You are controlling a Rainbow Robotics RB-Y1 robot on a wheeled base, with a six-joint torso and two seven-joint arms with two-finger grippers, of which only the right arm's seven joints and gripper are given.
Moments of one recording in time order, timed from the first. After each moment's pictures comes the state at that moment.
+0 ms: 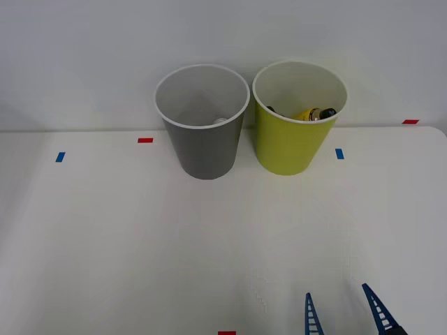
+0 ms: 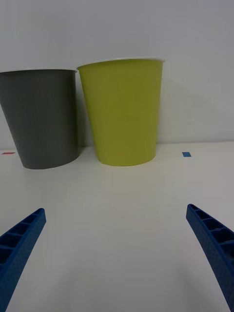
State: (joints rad) arm 0.75 -0.10 0.20 -1.55 0.19 -0.98 1.36
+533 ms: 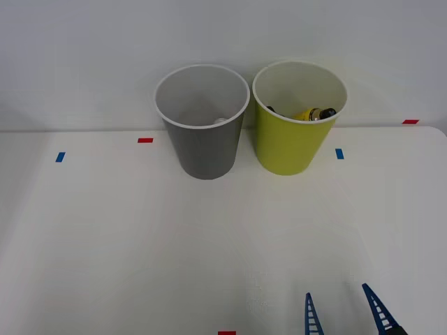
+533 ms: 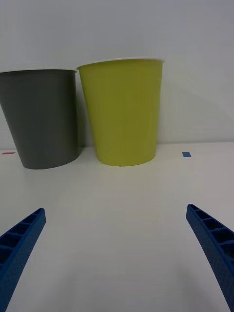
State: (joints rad) arm 0.75 -0.10 0.20 -1.55 0.19 -0.98 1.36
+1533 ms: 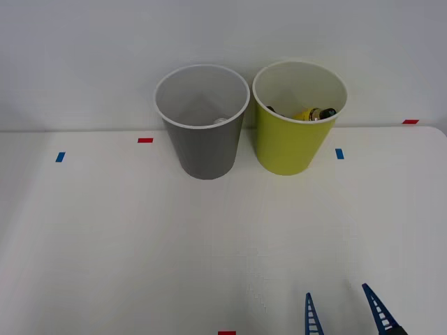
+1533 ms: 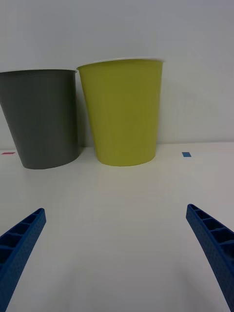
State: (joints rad) arm 0.75 -0.10 0.20 -1.55 0.19 -0.98 1.36
